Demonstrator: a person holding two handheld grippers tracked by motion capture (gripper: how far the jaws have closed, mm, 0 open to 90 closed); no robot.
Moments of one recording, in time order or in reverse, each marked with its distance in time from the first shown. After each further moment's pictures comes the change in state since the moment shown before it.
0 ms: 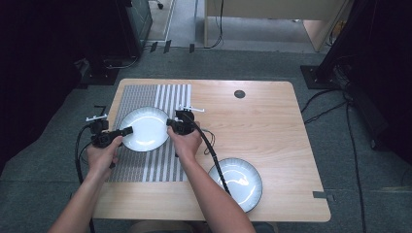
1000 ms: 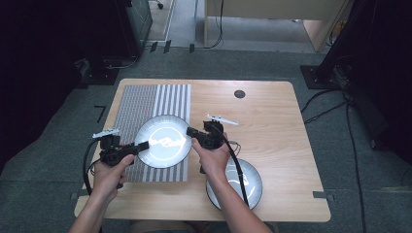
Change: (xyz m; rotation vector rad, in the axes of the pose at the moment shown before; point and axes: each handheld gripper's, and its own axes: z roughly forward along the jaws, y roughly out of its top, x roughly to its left) left arm -0.068 -0.039 -0.050 0.029 -0.204 0.089; right arm -0.022 -0.012 -0.119 -0.042 0.078 0.004
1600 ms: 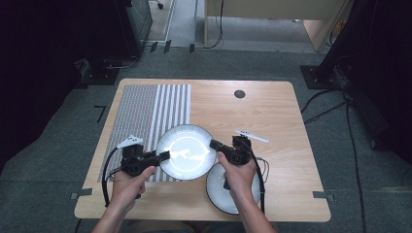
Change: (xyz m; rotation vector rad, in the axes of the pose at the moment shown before) left arm -0.064 -0.023 0.013 0.035 -0.048 0.109; right arm -0.045 -0.022 -0.066 -0.032 -0.019 0.052
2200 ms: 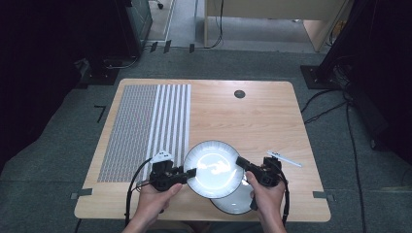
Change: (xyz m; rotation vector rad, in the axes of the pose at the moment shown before) left arm -0.057 -0.036 0.042 0.091 -0.108 0.070; right arm -0.064 -0.031 -0.068 -0.038 -0.018 0.066
